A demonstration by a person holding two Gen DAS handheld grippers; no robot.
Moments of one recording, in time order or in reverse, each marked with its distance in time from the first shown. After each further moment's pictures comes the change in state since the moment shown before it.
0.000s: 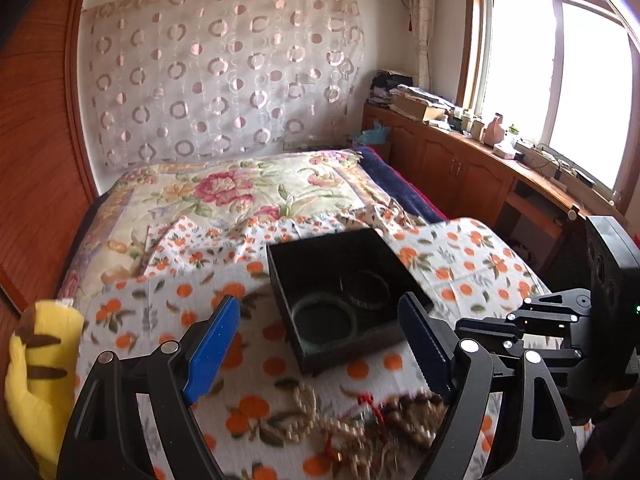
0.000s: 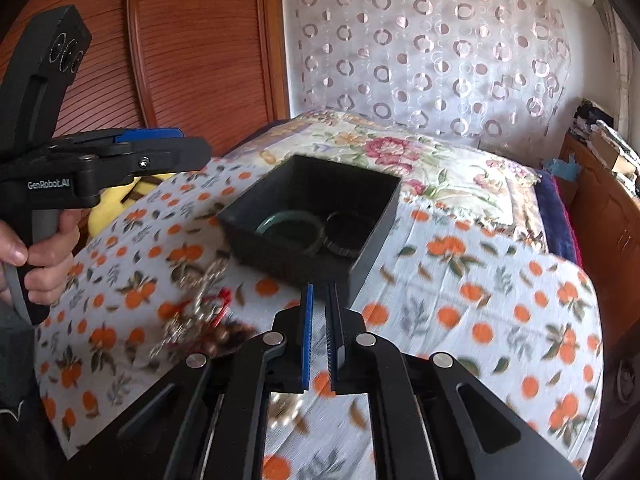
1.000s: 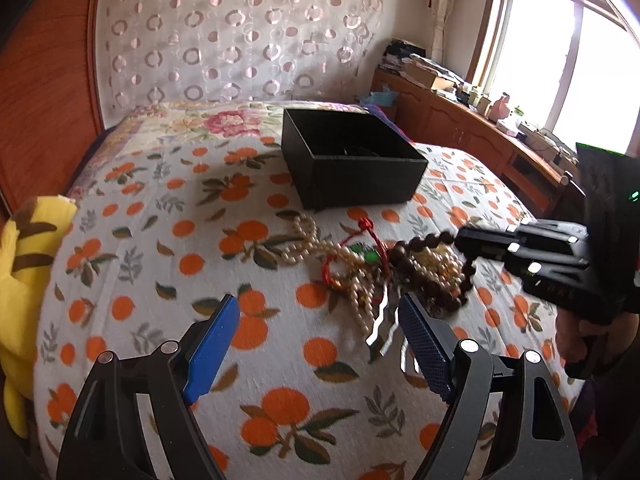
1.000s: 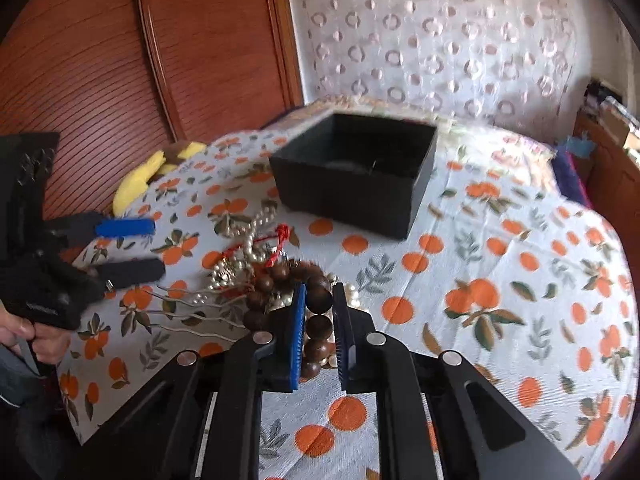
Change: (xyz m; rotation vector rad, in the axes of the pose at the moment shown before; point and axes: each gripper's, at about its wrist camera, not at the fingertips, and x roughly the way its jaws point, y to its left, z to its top) left arm -0.031 0.005 -0.113 -0.103 0.132 -0.029; right arm -0.020 0.030 -0.036 0.032 -0.019 0.031
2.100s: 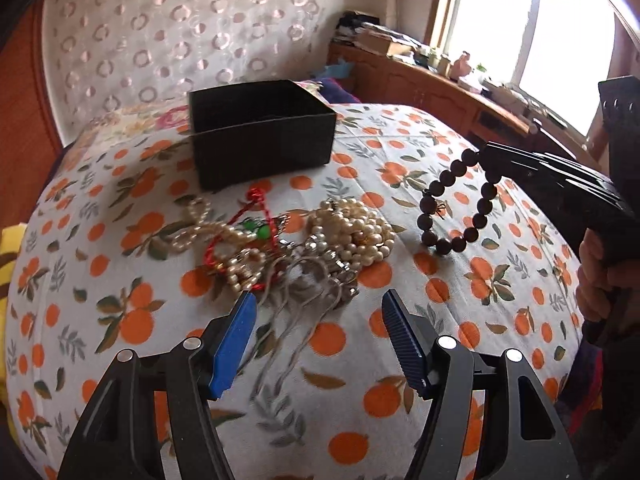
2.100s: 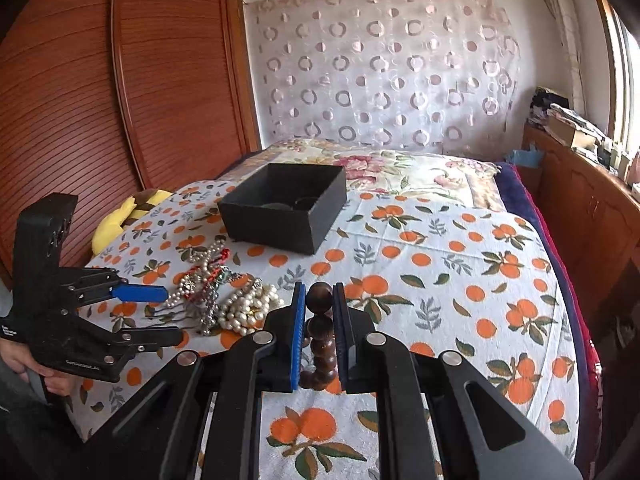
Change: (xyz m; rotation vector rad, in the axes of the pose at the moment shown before) left arm 0.027 -0.073 -0.007 0.155 0.082 -0.062; right arm -0.068 -0.046 -0.027 0.085 -0.114 -0.120
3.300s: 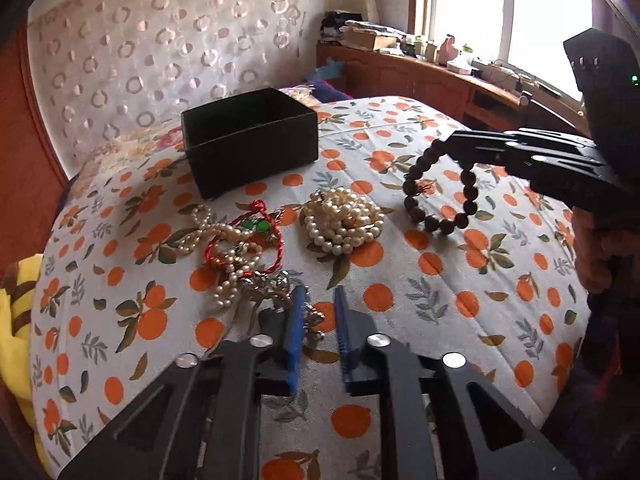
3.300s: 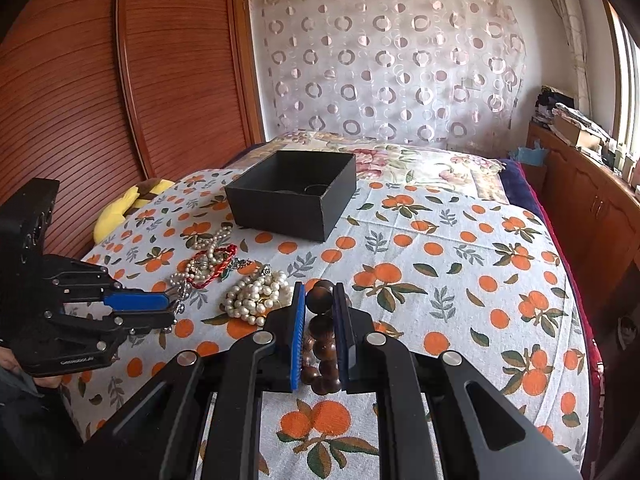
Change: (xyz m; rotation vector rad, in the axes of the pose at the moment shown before) left arm -0.014 -0.013 -0.013 0.099 -0.012 0.053; right arm 0.009 0.013 -0.008 -0.021 0.017 0.008
